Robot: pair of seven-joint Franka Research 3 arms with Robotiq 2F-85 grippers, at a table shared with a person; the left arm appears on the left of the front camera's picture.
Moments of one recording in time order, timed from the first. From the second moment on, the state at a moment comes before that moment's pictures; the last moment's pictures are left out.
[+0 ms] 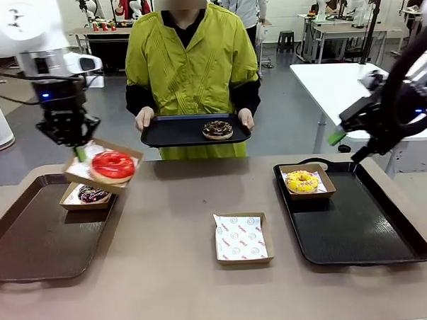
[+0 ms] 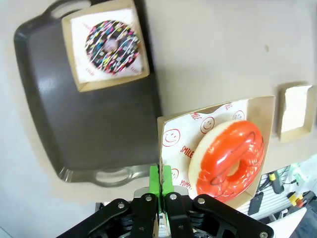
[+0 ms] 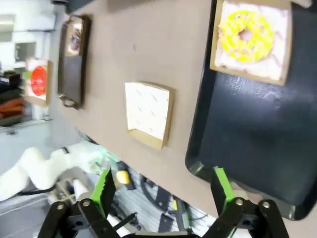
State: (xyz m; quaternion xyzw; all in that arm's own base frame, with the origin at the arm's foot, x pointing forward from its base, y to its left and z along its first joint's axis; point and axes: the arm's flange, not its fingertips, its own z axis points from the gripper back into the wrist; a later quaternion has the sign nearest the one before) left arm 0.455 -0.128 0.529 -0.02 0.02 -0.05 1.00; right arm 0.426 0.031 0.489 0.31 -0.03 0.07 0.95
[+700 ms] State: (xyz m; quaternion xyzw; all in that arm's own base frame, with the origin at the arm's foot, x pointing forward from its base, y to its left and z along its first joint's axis) left arm 0.412 -0.044 0.484 0.00 0.02 0.00 1.00; right arm 0.430 0.145 0.434 0.18 0.00 0.11 0.98
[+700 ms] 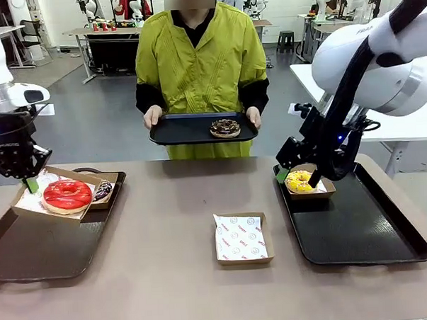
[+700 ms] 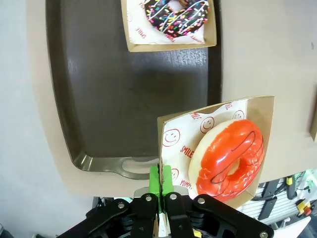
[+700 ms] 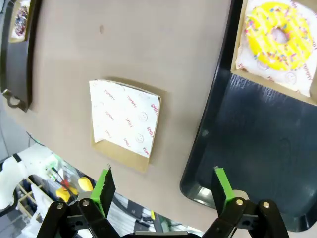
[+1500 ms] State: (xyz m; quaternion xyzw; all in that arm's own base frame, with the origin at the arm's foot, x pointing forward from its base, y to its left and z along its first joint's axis) left arm 0.411 -0.043 0.481 0.00 0.01 0.00 1.00; right arm 0.431 0.144 0.432 0.18 0.00 0.11 0.98
